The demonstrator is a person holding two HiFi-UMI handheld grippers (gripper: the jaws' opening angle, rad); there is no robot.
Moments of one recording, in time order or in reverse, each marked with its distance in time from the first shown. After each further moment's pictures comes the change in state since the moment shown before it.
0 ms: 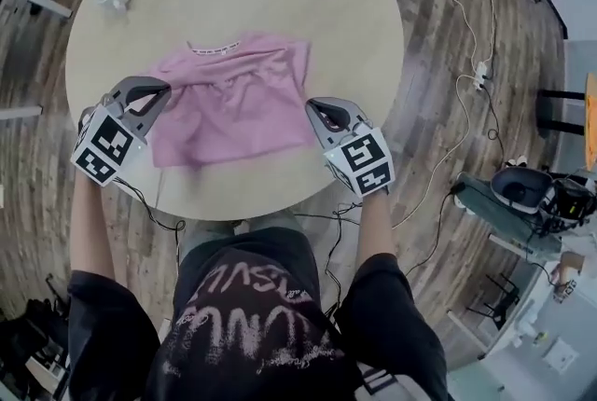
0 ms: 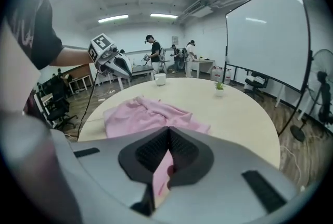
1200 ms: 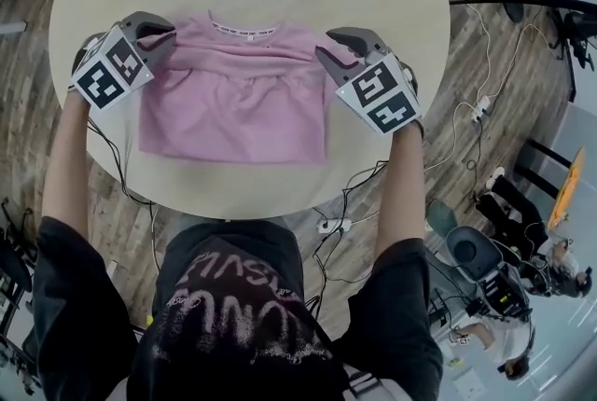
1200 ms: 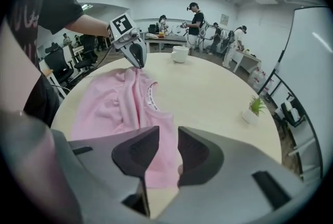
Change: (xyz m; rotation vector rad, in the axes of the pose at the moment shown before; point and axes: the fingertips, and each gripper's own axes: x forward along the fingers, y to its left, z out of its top) left arm 0.085 0.065 -0.110 -0.199 0.181 -0.036; right arm 0.147 -0.060 0.046 -0.447 0.305 0.264
